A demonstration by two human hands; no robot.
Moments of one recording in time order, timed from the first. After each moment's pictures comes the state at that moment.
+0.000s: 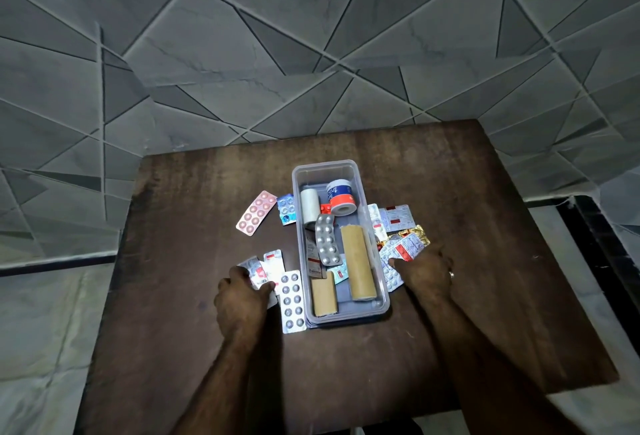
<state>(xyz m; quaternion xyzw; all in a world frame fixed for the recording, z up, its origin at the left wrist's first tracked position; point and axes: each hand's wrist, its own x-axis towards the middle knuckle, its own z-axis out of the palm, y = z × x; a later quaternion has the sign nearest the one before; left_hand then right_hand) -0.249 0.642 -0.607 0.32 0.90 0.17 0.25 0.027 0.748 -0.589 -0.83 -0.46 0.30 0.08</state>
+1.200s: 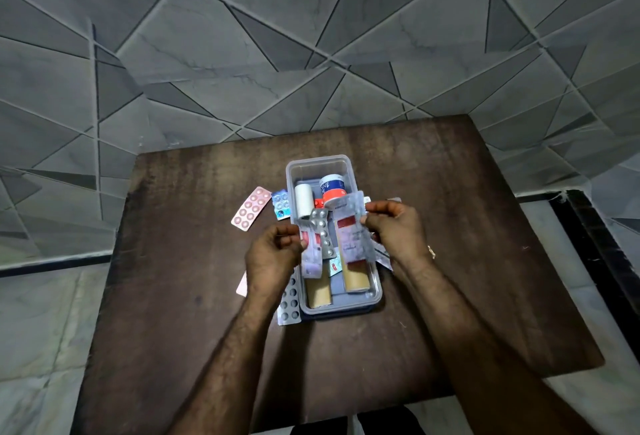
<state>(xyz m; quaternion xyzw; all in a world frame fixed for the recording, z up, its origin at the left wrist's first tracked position) -0.205 0.686 -0.550 0.27 0.69 0.47 0.47 -0.018 0.762 -0.524 -0.65 -0.40 0.54 0.35</state>
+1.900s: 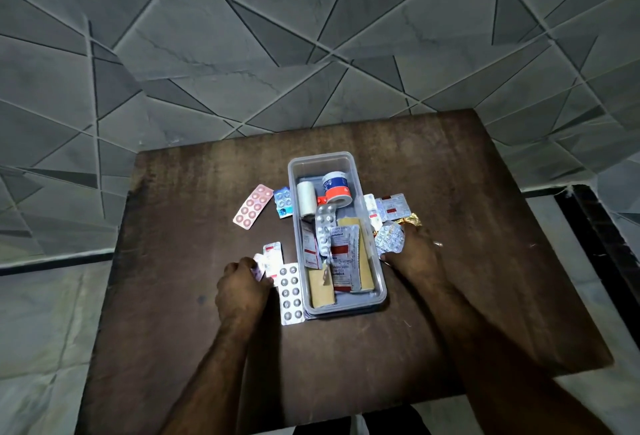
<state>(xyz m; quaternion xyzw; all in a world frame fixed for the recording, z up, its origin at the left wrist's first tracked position) -0.252 0.648 -0.604 0.38 0.88 0.13 0.26 0.033 0.757 -0.602 -0.73 -0.62 0.28 0.03</state>
